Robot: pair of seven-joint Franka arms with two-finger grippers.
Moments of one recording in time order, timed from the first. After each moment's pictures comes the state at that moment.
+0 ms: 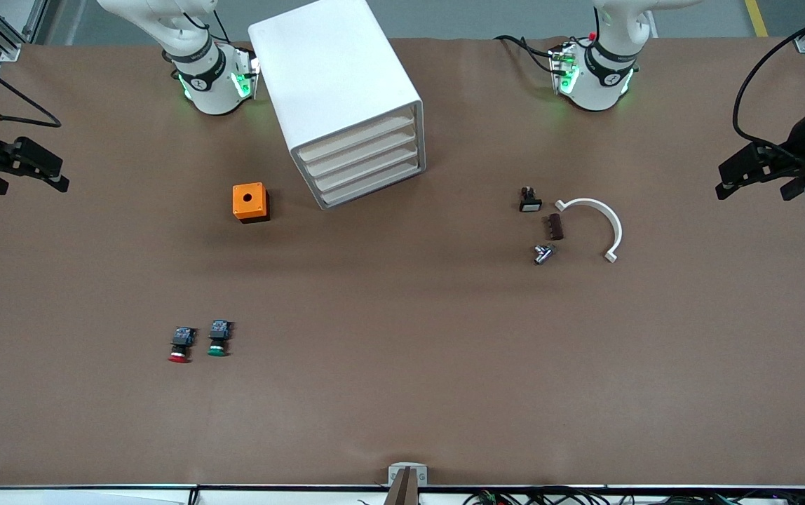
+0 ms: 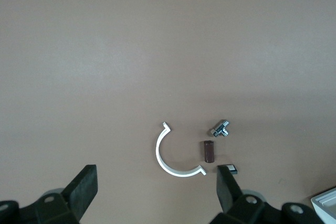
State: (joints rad) left arm 0.05 -0.01 -0.11 -1.58 -0.02 1.63 -0.03; right arm -0.02 -0.08 -0.03 -1.69 0.02 1.63 -0.07
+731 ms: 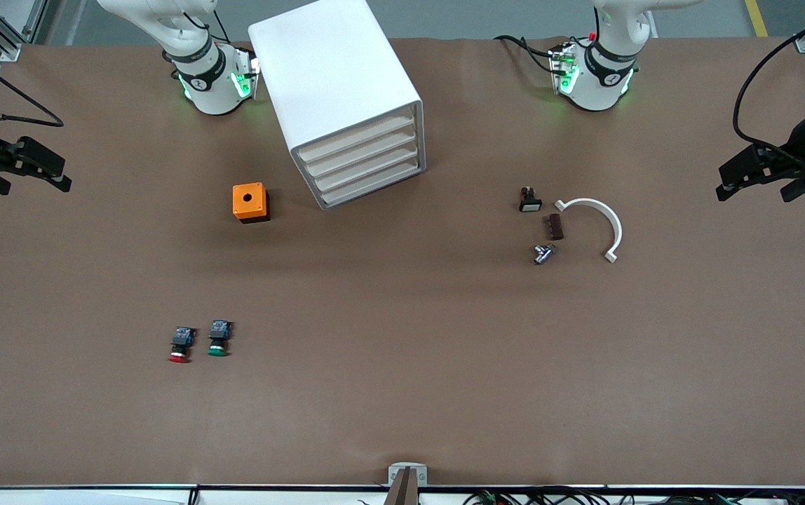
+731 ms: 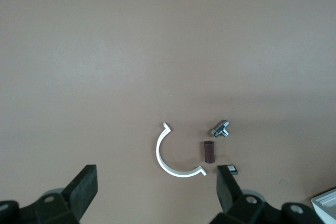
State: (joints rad) left arm 0.05 -0.01 -0.11 -1.58 -0.02 1.63 -0.03; right arm -0.02 -0.08 -0.02 -1.69 0.02 1.63 -0.07
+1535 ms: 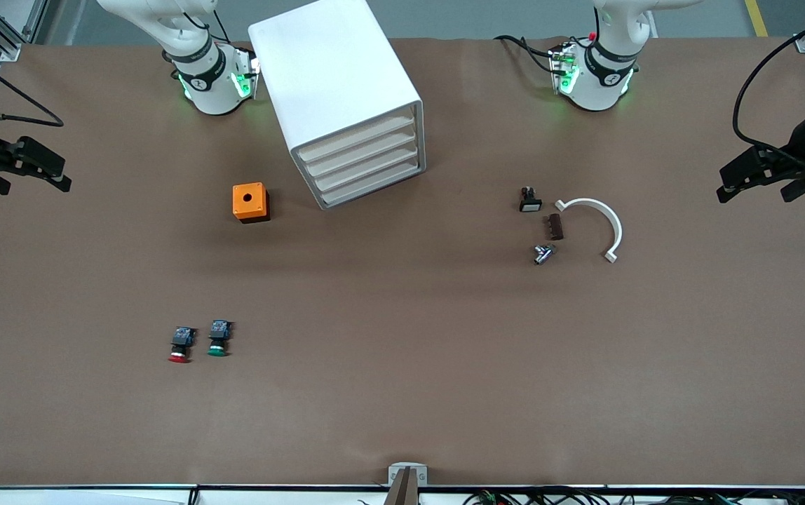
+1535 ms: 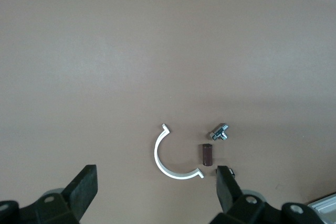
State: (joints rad) left arm 0.06 -0.01 -0.11 -1.58 -0.02 1.64 -0.06; right arm -0.02 -0.08 -0.02 -1.69 0.02 1.63 -0.07
